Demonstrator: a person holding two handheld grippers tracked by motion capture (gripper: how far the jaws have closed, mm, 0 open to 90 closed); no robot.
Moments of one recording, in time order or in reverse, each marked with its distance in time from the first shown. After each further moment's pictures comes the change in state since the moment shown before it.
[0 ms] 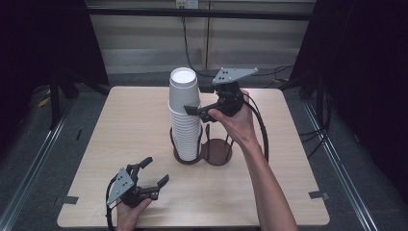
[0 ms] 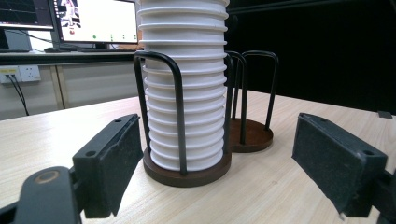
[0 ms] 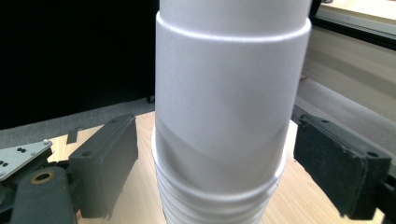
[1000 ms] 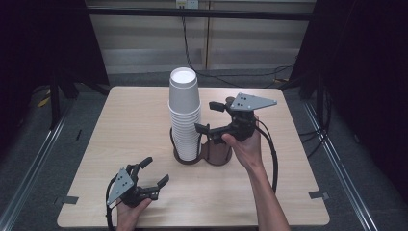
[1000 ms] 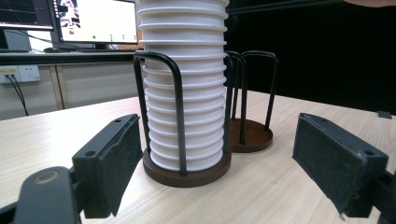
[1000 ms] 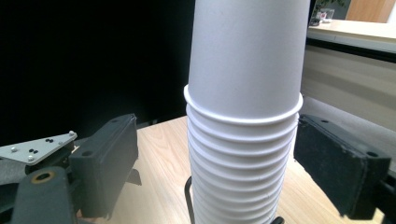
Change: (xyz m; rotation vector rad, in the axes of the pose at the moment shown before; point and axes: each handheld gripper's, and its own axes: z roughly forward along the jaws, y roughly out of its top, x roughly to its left) left arm 0.000 0.000 0.000 -0.001 -0.002 -0.002; right arm 0.024 -0.052 -0.028 -0.142 -0.019 0.041
